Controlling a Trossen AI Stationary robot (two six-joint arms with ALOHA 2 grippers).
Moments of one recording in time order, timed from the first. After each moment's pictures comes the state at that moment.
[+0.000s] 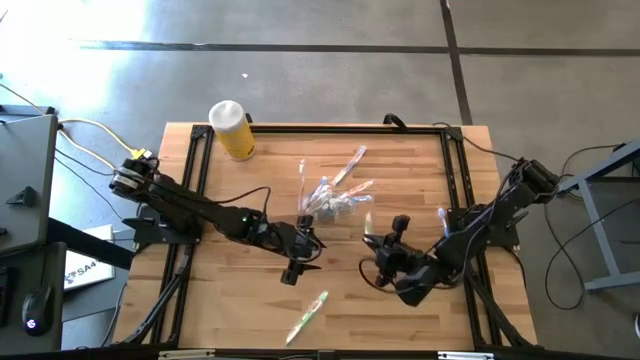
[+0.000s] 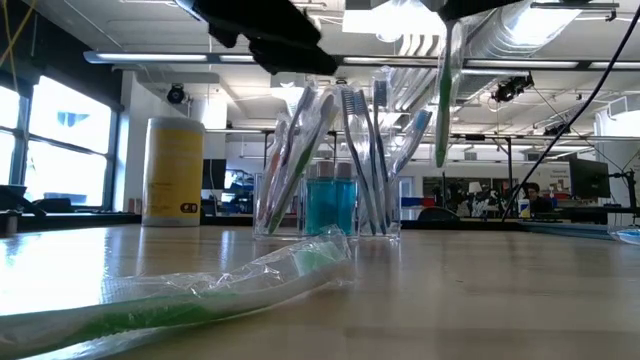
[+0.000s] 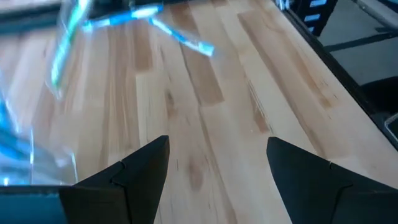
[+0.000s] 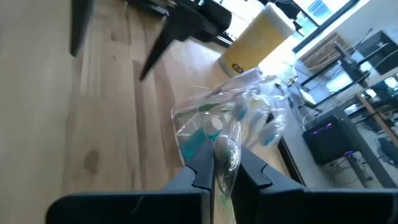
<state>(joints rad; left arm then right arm) -0.31 1.54 1.01 0.02 -0.11 0.00 0.67 1.48 1.06 -0.50 1.06 0.23</state>
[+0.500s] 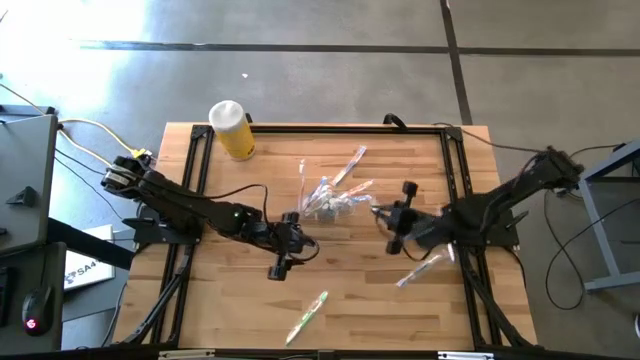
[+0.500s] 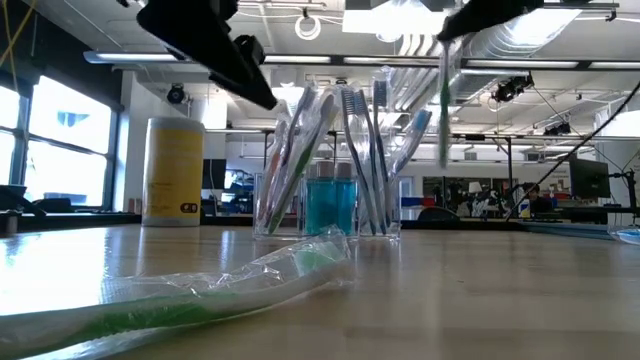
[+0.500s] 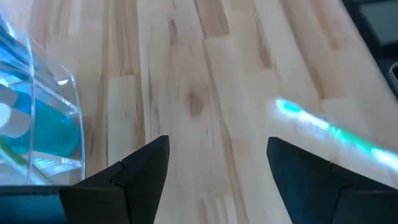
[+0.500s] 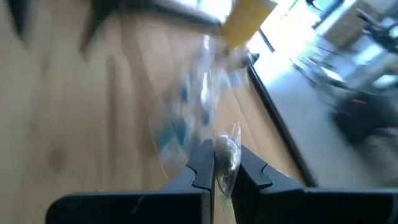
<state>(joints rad) -0.31 1.47 1.01 -0.28 -0.11 -0.10 0.45 1.16 0.89 -0.39 0.81 0.11</state>
